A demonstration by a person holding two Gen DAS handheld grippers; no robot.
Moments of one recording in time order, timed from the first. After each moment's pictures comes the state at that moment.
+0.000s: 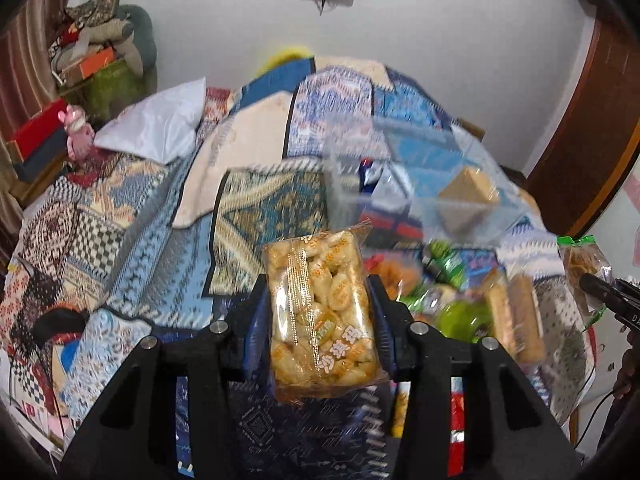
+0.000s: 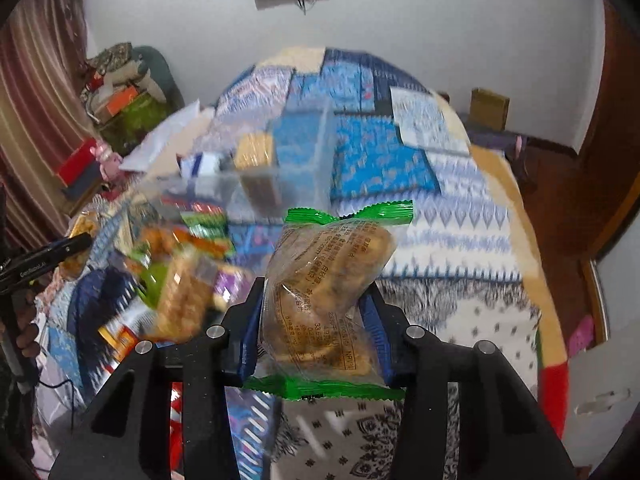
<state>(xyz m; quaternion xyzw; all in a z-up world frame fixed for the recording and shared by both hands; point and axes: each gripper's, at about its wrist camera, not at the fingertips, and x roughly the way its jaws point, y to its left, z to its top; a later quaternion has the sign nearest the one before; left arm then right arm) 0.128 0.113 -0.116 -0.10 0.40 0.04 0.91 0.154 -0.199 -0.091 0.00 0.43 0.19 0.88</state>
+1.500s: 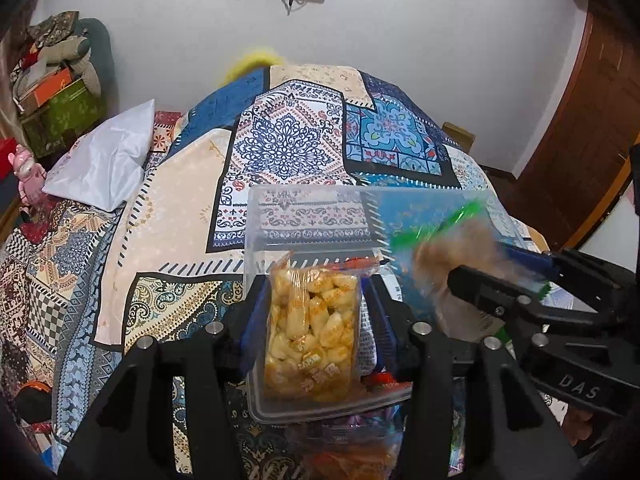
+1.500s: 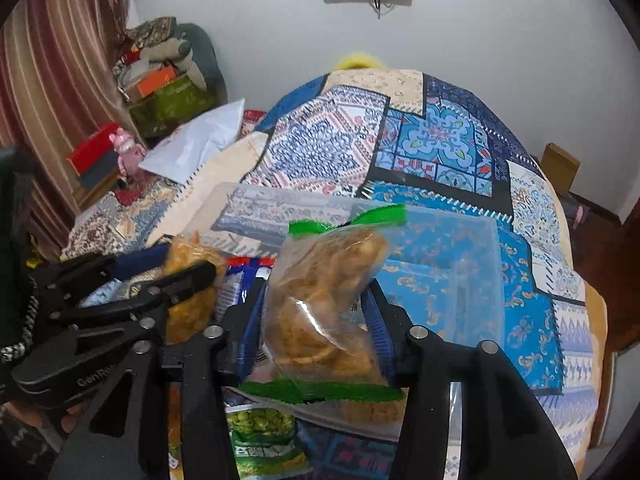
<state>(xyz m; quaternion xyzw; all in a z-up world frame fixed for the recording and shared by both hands) 0.295 0.093 -0.127 -0.09 0.40 0.00 0.91 0.290 -0.043 -0.095 -0.06 0.42 0.27 0.87</state>
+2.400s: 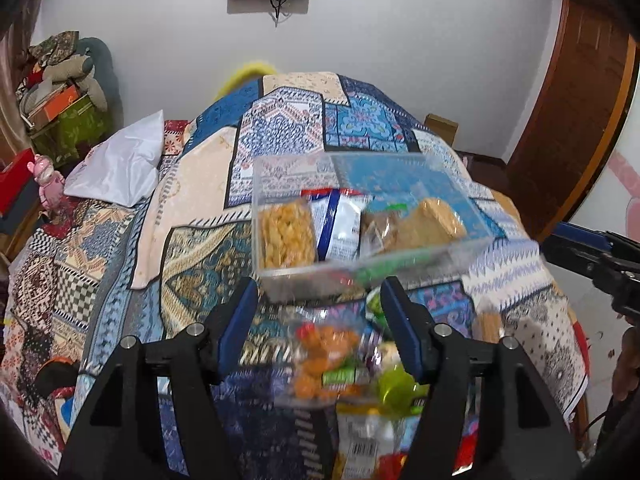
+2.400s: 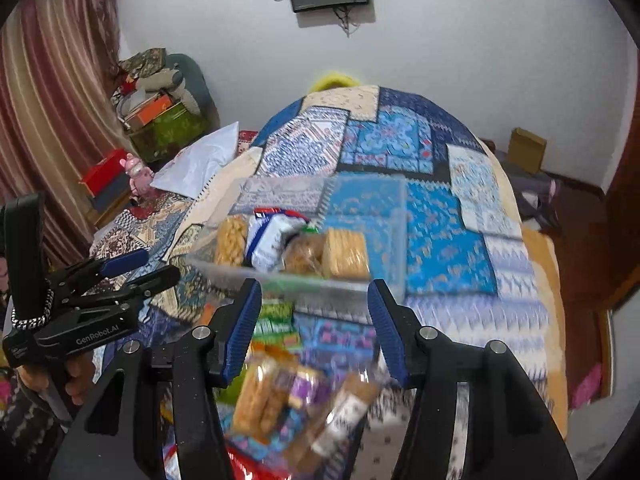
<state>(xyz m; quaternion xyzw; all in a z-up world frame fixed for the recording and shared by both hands) 0.181 0.063 -0.093 -0.05 0.40 0.00 0.92 0.197 -0.131 -0.044 -0.01 0.41 0.24 0.88</state>
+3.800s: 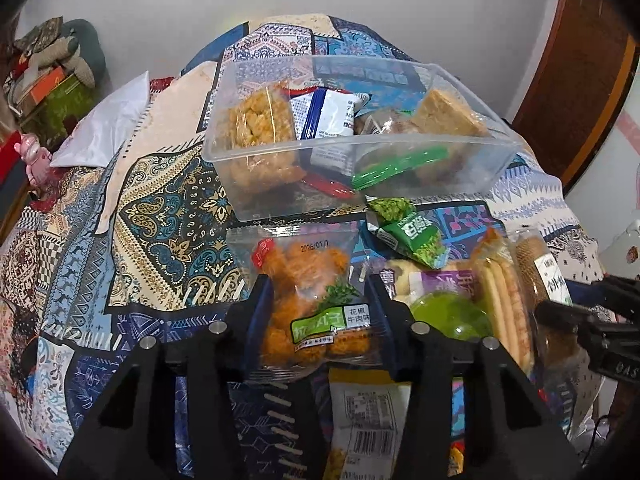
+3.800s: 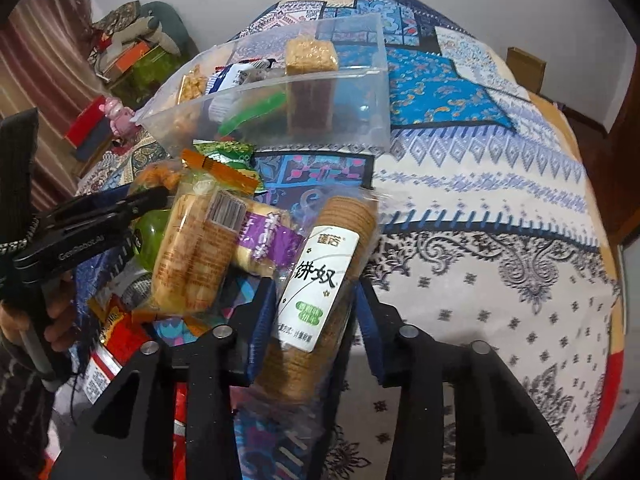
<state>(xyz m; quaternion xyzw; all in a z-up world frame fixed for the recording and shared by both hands) 0.180 0.039 -0.174 -0.04 0.45 -0.01 0.89 0.159 -0.157 -0.152 -0.02 0.51 0.23 0.83</state>
